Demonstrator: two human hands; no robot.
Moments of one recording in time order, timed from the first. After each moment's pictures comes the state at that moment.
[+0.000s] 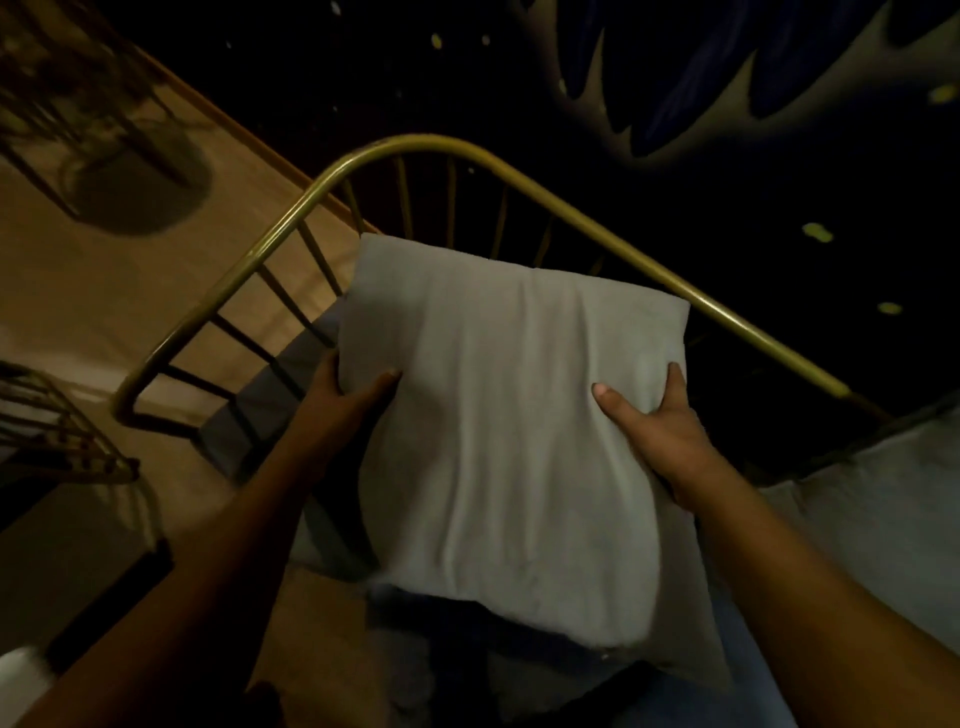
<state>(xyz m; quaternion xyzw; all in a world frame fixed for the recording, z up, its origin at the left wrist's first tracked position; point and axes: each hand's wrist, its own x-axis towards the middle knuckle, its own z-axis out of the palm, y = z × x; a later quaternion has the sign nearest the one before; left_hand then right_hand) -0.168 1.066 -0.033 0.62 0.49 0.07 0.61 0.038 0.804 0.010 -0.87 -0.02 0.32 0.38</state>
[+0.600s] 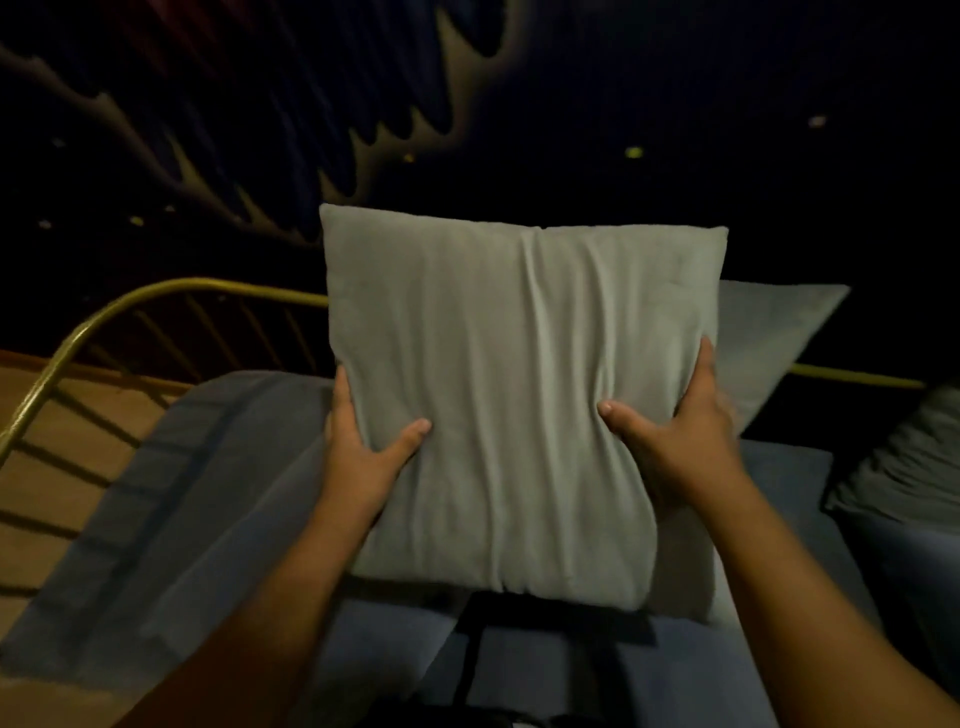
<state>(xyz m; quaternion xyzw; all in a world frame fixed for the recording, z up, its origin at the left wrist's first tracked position) -0.099 0.765 0.080 0.77 0.19 0.15 0.58 -0.025 0.470 0.144 -0.91 0.04 -0.01 0.41</state>
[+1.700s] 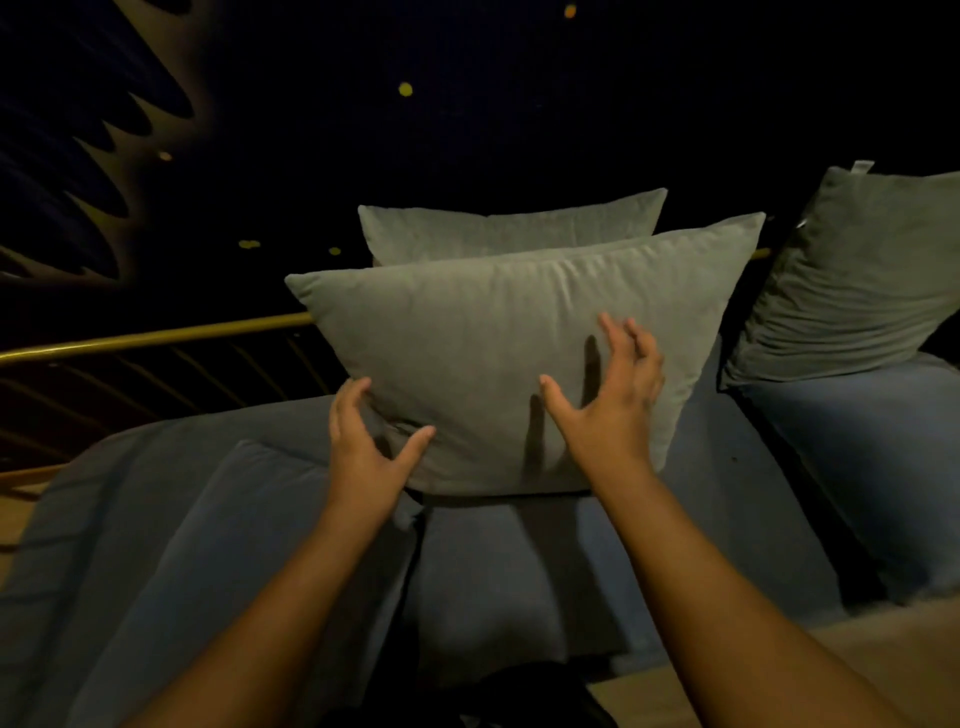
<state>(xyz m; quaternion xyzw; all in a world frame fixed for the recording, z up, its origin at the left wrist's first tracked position) -0.057 0.620 0.054 0.87 0.04 0.12 0.48 -0.048 0.387 0.098 -0.88 0.09 -0.25 0.39</state>
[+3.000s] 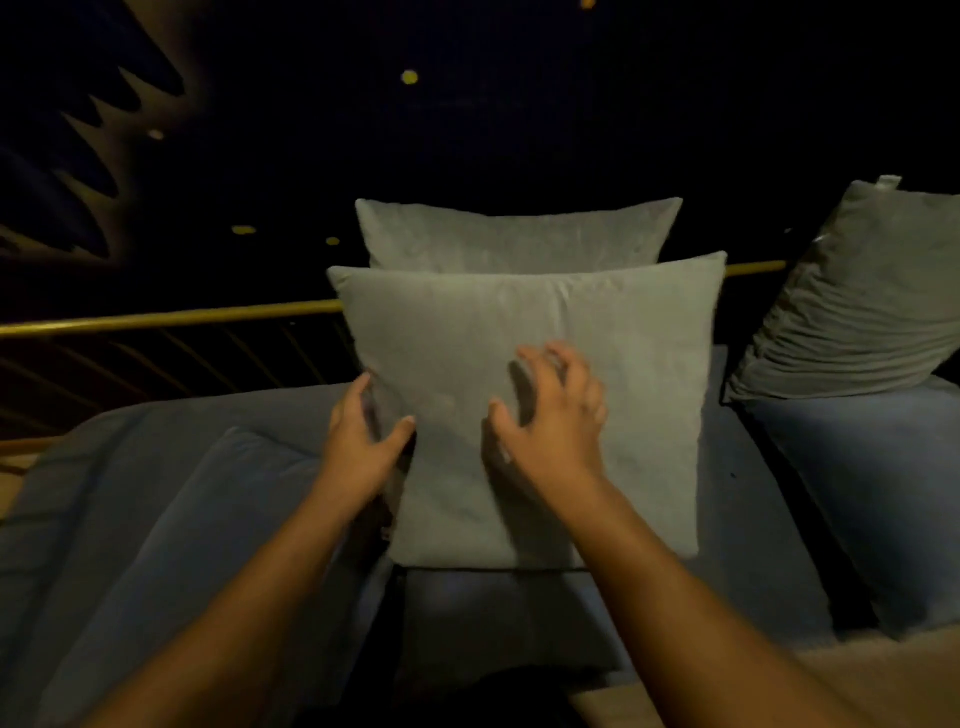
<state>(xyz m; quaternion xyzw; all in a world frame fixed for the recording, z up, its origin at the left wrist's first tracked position) -0.024 0.621 0.040 0.87 0.10 0.00 0.49 -0.035 0.412 0.092 -0.93 0.04 -0.09 0.35</state>
